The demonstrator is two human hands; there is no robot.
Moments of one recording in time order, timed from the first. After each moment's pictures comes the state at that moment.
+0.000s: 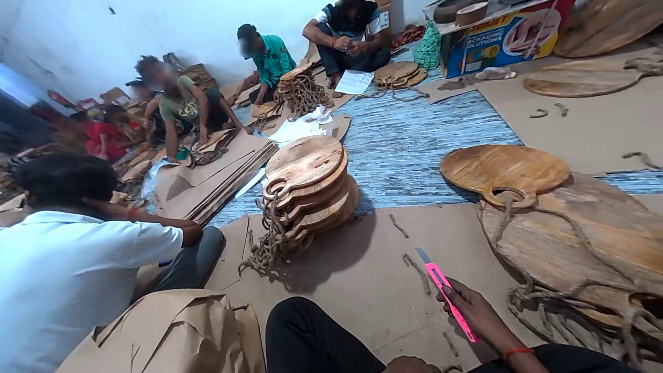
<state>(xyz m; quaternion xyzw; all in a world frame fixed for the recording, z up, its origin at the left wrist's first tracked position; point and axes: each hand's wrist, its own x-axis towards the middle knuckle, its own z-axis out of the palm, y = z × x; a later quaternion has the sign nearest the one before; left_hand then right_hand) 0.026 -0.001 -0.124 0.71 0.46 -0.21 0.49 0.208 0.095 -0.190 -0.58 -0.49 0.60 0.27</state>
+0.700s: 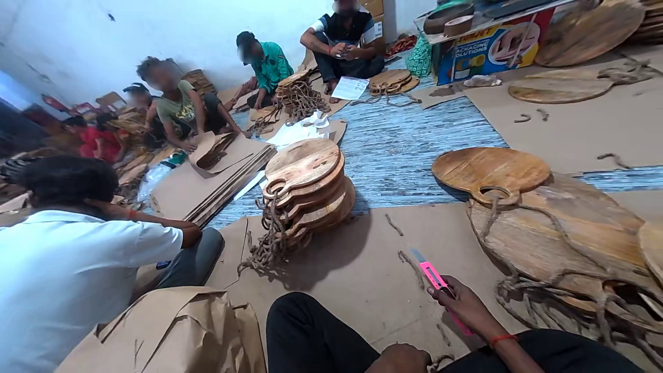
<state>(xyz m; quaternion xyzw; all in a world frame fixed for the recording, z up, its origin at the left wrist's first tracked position) 0.023 -0.002 -0.135 0.71 0.47 -0.22 0.48 0.212 0.093 -0.205 -0.60 -0.53 0.55 0.24</state>
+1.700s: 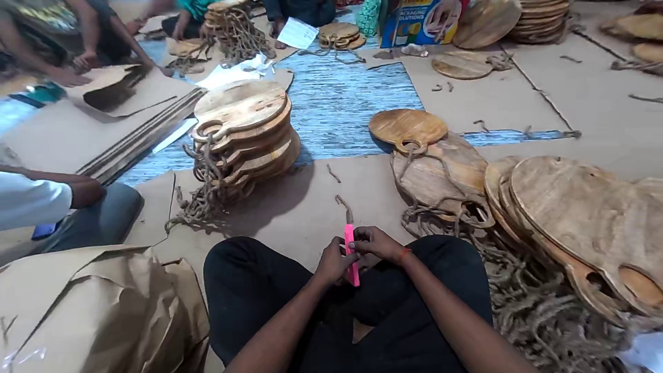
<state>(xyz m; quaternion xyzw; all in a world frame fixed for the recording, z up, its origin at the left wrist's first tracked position) 0.023 0.004 -0.146 0.49 0.62 0.17 0.59 0.199 0.059 -0.157 -0.46 -0.55 0.68 0.15</state>
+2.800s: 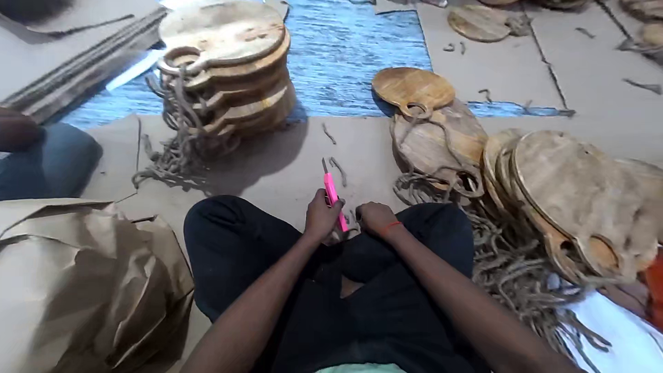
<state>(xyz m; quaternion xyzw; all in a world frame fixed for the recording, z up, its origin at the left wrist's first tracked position) 0.017 0.006 -0.124 0.44 0.65 0.25 0.56 0.201 0.049 -0.174 -0.56 -0.74 0.26 -0.25</state>
